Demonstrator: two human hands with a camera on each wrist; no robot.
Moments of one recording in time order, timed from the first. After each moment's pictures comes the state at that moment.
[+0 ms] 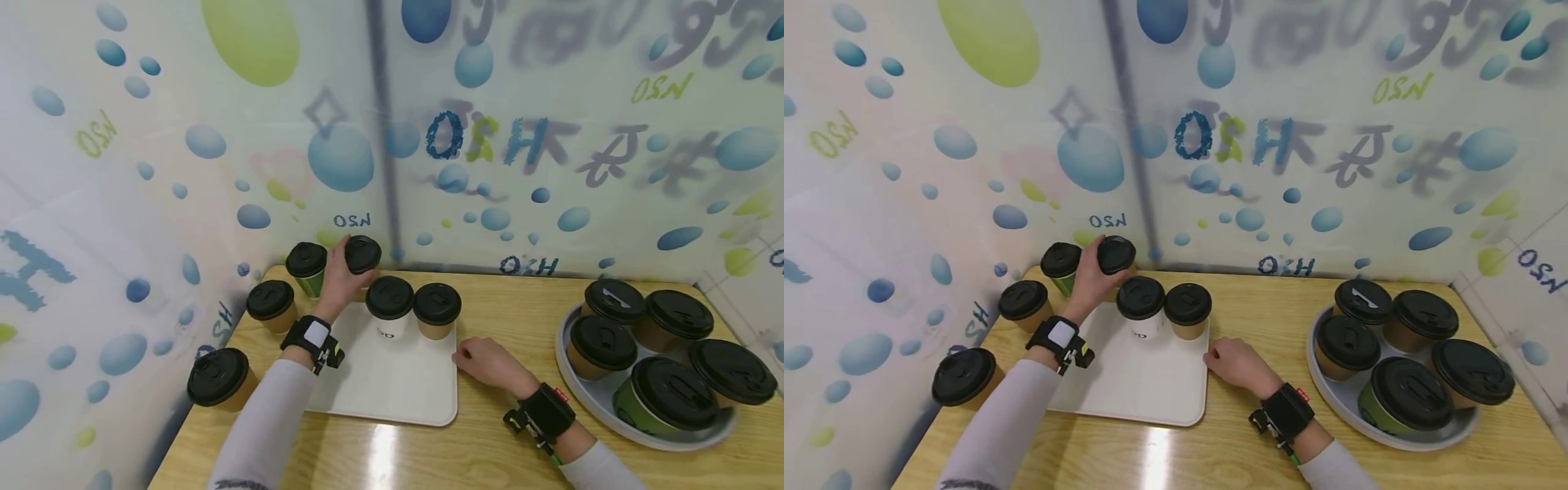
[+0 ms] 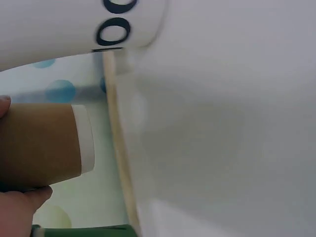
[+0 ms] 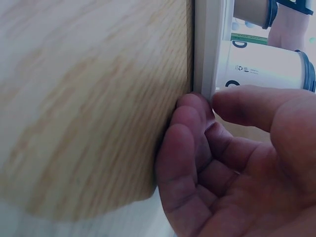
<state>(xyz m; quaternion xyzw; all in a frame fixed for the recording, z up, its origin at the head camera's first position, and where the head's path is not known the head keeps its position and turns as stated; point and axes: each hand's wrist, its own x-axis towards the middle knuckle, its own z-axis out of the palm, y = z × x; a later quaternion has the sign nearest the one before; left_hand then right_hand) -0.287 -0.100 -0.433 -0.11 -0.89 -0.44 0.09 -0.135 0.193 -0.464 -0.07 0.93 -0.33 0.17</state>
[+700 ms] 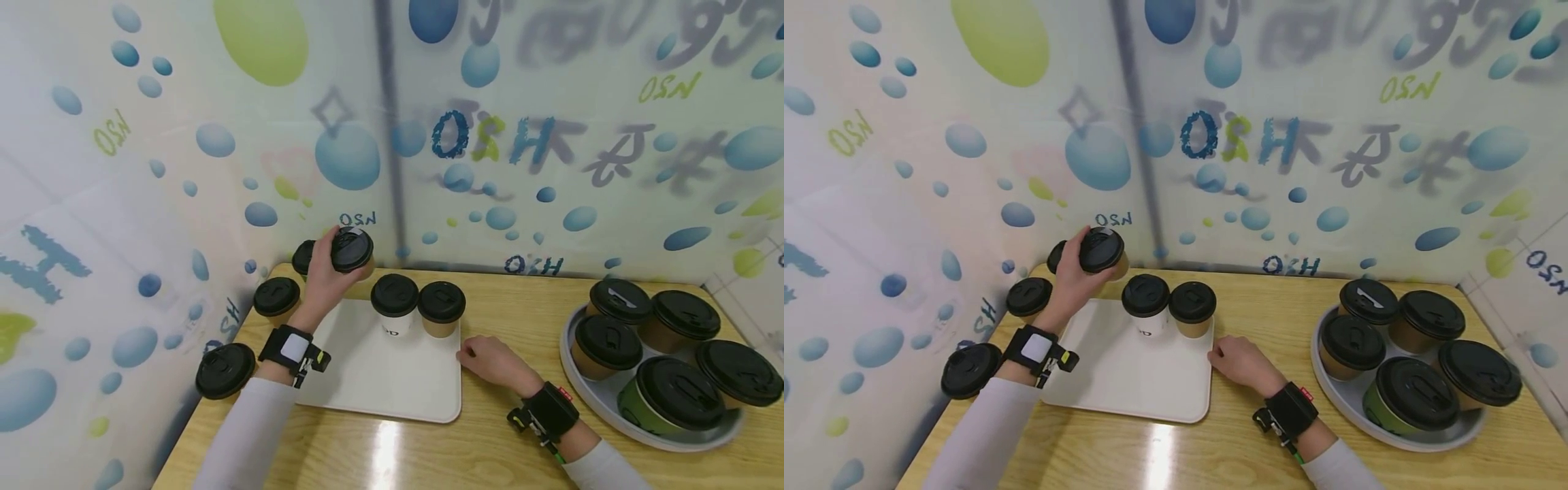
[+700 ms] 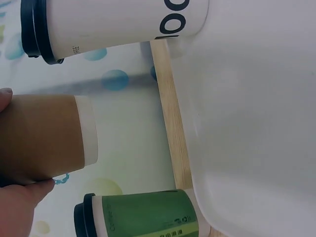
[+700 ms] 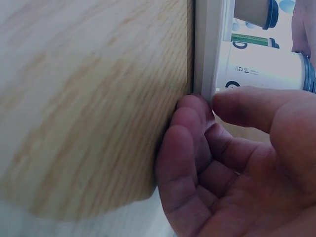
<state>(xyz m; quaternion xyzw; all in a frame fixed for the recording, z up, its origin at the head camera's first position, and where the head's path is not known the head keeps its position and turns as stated) -0.252 -0.124 -0.394 -0.16 -0.87 -0.45 0.14 -0.131 0.193 -0.460 -0.08 0.93 -0.32 0.16</state>
